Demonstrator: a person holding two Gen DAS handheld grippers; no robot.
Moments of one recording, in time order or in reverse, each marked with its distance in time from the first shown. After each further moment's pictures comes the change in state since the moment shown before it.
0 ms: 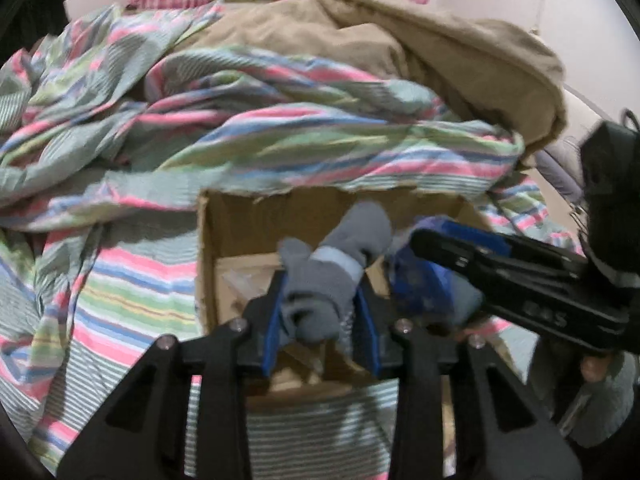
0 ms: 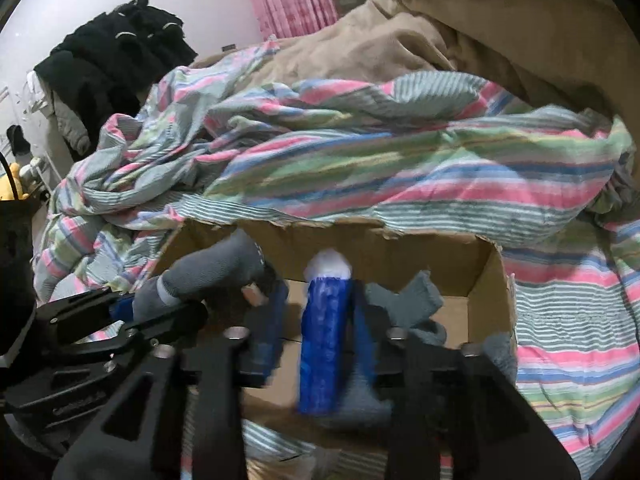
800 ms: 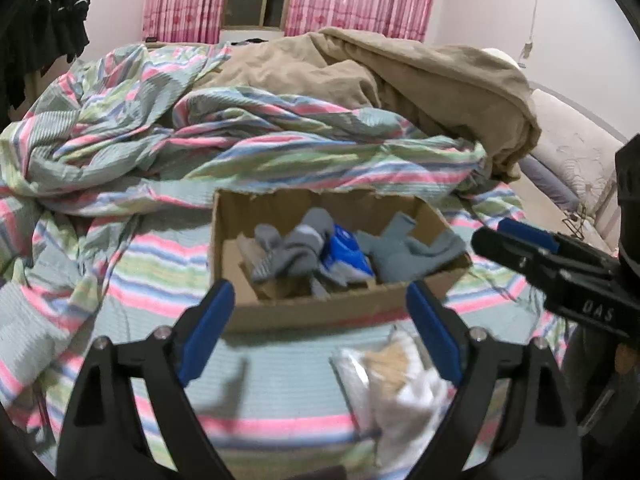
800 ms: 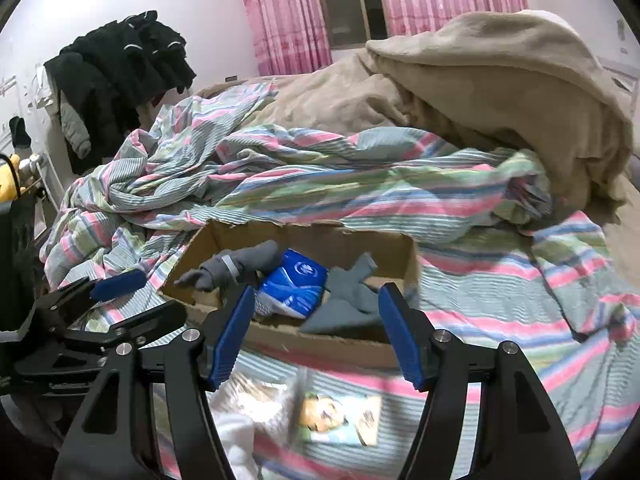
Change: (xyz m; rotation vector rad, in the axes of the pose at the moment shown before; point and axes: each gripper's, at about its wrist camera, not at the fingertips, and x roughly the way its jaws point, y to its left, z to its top) left arm -0.083 -0.042 -0.037 0.011 -0.101 0.029; right arm -0.111 0.006 -0.033 -0.053 -0.117 -0.081
